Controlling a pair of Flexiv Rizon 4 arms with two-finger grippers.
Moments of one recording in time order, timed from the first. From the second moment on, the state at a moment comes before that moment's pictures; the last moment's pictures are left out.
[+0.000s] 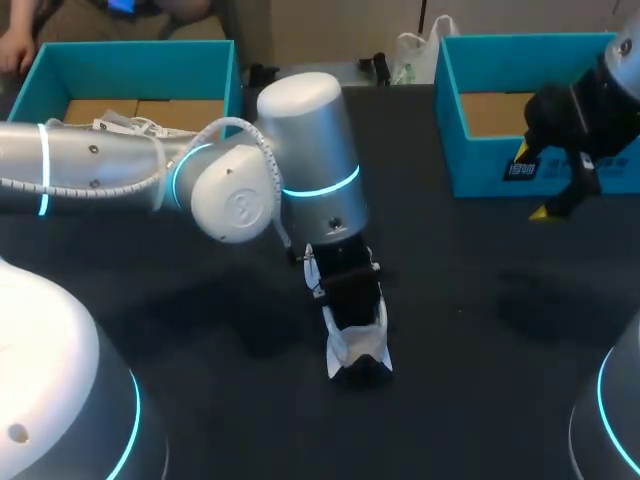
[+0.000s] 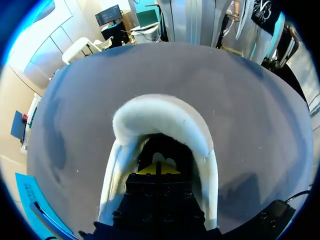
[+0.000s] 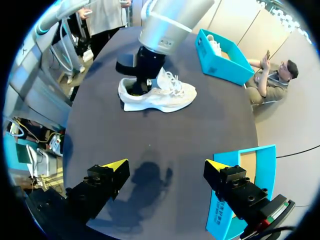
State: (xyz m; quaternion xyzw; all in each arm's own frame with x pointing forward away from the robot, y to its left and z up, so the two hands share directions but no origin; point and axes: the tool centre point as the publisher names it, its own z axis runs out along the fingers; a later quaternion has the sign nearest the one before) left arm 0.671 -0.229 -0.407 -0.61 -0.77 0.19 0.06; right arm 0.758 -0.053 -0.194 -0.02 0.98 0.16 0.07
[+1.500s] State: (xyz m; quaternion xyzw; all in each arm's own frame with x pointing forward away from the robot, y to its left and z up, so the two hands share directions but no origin) left arm 0.724 -0.219 -0.351 -0.62 -0.77 0.00 -0.12; right arm 0.758 -0.054 -0.193 -0.02 0.98 0.16 0.07
